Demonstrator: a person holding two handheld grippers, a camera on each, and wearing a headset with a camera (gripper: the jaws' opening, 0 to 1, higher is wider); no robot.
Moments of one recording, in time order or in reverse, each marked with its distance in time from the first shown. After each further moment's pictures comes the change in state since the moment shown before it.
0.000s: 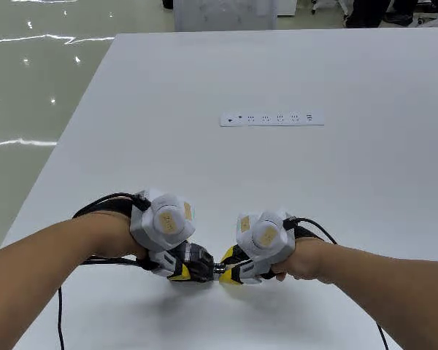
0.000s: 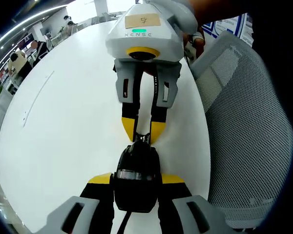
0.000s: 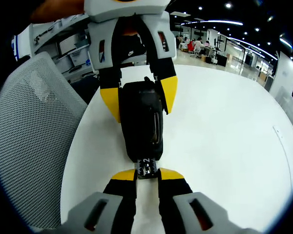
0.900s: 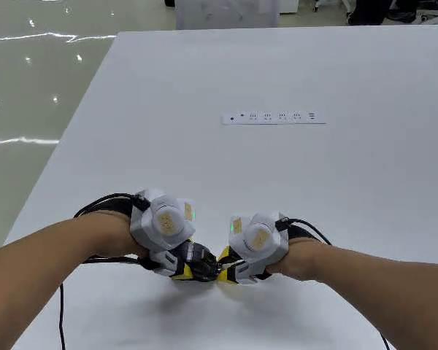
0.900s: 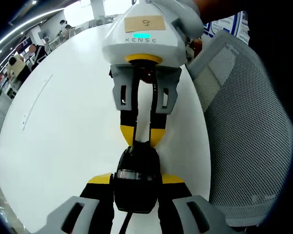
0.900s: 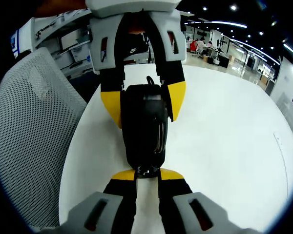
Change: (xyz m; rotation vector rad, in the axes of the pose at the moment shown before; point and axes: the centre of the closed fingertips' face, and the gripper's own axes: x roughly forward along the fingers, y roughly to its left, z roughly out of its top) left arm 0.001 0.000 0.002 0.024 -0.024 -0.005; right arm 0.008 0.003 0.005 -0.074 0.015 0.005
